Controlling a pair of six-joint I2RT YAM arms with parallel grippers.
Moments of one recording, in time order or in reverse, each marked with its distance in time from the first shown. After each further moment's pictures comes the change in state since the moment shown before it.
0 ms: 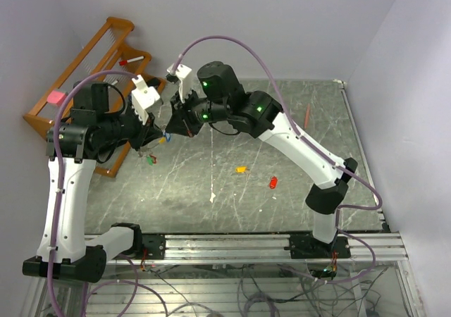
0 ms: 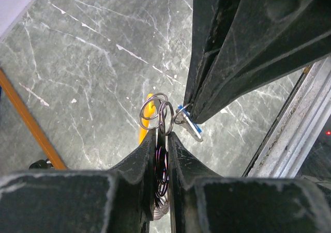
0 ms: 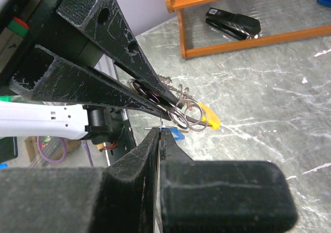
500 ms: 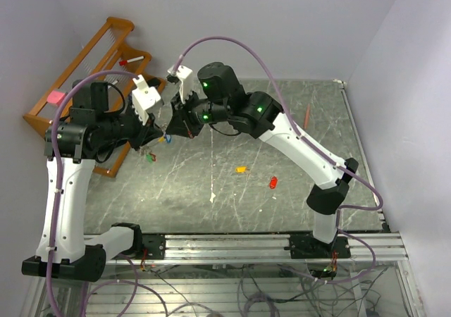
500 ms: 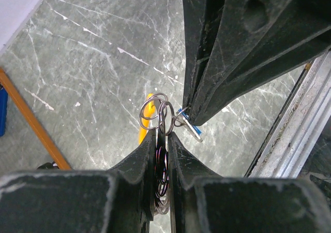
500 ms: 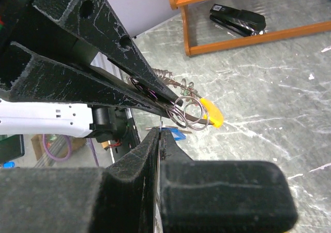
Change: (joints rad) left arm -0.009 0.008 0.032 -0.032 -0.002 0.043; right arm 0.000 -0.015 -0.021 0.001 -0.010 0.018
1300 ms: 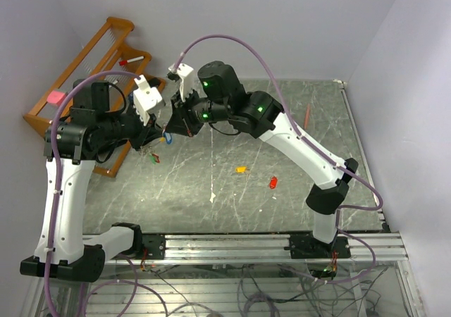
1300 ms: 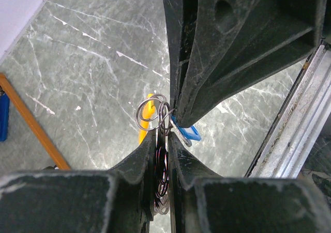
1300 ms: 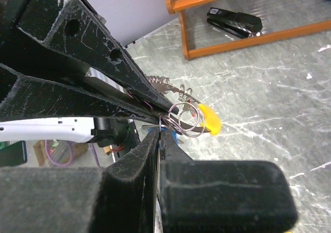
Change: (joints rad) left arm -0.026 0.000 0.019 -0.005 -0.003 -0.001; right arm 0.000 0.005 0.017 0.000 0.022 0.027
